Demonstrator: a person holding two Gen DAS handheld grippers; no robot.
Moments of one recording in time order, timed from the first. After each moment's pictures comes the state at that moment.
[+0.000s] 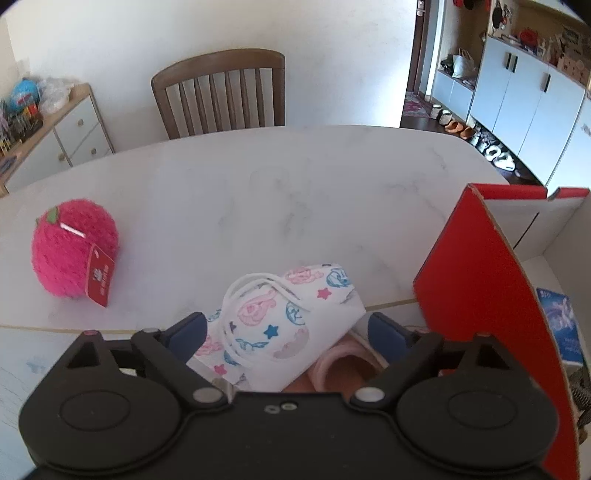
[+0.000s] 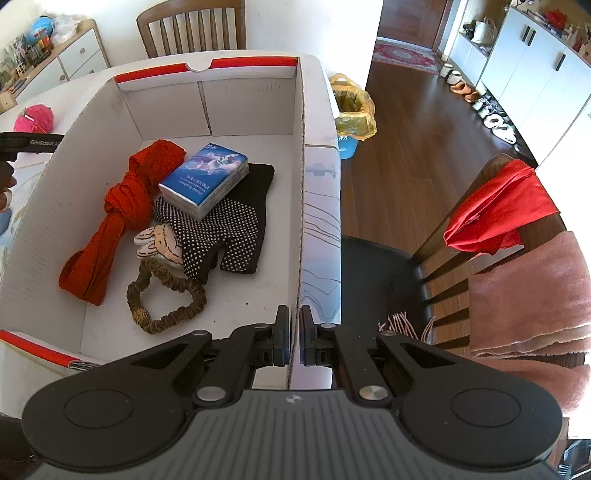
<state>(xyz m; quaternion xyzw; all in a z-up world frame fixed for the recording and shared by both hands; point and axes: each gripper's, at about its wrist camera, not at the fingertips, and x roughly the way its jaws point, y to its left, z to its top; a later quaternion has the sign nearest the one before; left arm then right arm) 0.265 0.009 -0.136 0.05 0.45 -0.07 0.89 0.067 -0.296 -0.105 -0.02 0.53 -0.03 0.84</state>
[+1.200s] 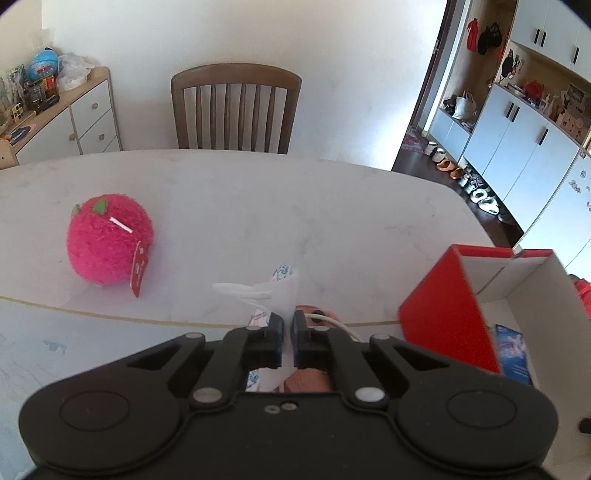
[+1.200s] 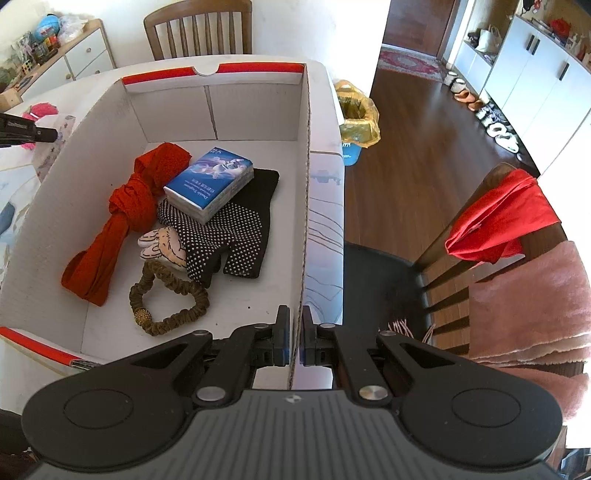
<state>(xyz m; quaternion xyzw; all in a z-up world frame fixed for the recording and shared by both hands) 0.250 0.055 -0.088 -0.02 0.43 -0.08 0.90 0.066 -0.294 -0.103 -0.03 0.53 -0.02 0.85</state>
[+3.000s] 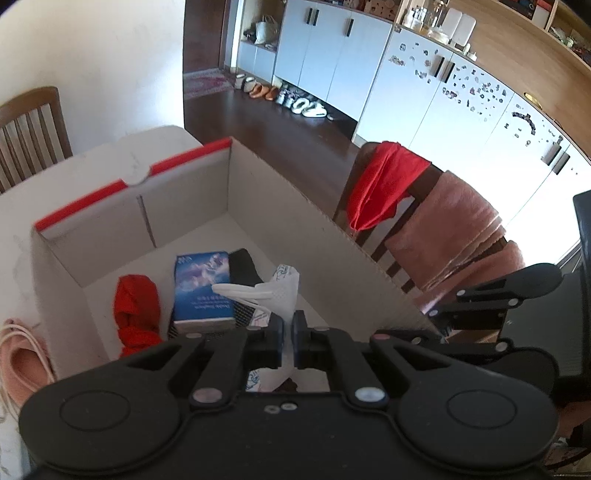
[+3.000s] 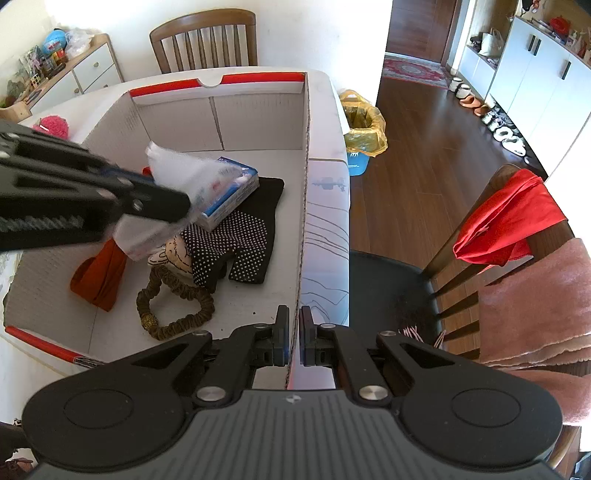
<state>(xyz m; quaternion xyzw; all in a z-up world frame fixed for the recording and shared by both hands) 0.161 -0.161 -0.090 0.10 0.46 -0.36 0.81 0.061 -0.299 -0.101 -0.01 0.51 -0.01 0.86</state>
